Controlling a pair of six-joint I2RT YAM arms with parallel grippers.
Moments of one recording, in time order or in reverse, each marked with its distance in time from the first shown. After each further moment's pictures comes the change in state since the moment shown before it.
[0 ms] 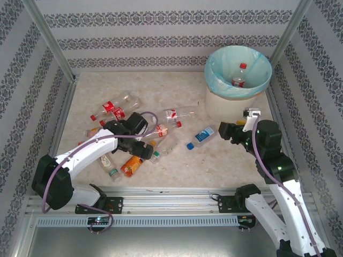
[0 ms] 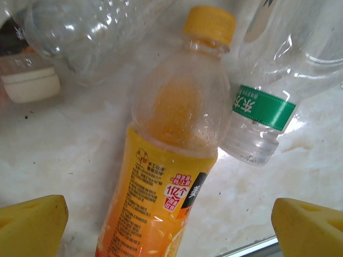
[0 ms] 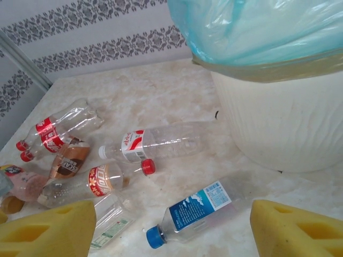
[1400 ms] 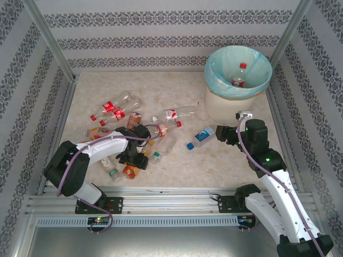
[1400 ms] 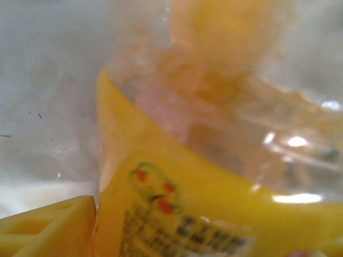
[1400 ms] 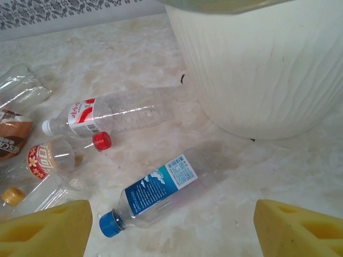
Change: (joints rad) left arm -0.018 0.165 -0.141 0.043 0.023 -0.089; right arm 0.000 0.089 -0.131 0.068 0.082 -0.032
